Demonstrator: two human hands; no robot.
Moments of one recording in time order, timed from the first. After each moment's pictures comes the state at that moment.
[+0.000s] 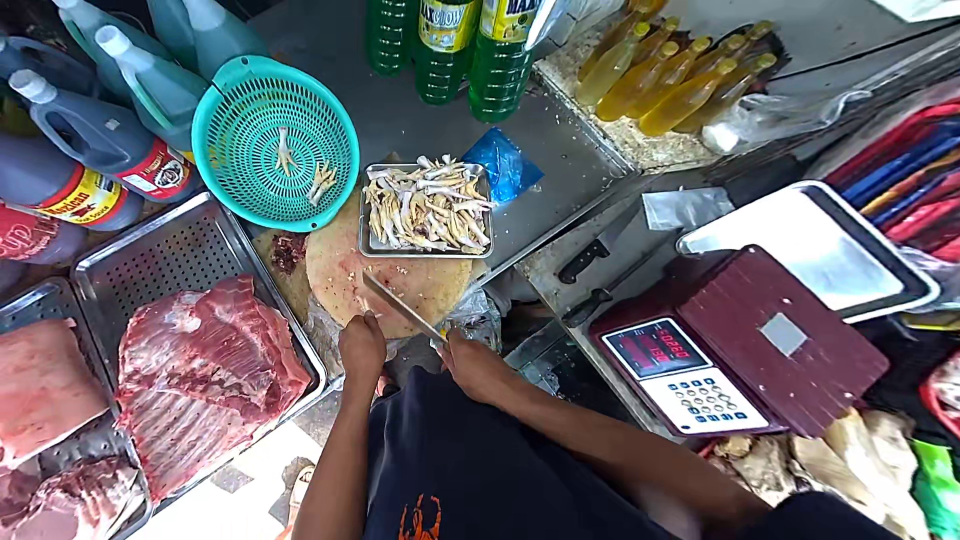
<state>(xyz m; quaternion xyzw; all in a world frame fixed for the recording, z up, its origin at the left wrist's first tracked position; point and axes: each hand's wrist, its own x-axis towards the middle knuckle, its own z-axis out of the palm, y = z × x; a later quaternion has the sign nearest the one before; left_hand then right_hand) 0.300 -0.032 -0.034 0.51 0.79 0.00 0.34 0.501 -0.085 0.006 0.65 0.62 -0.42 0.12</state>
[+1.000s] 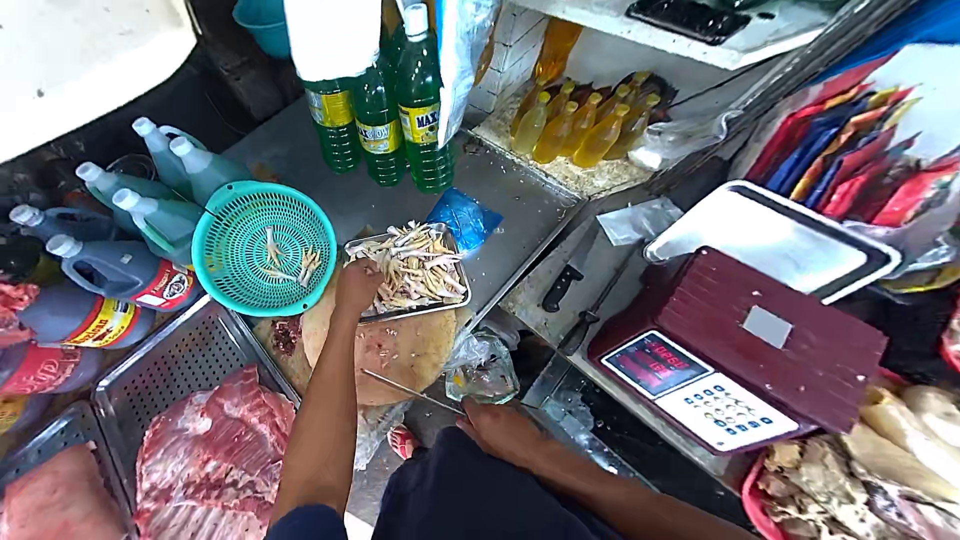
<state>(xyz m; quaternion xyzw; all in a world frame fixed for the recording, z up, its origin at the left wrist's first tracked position) 0.344 0.177 0.015 0.72 0.60 0.12 0.33 0.535 -0.119 -0.015 0.63 0.63 -0.45 0.11</state>
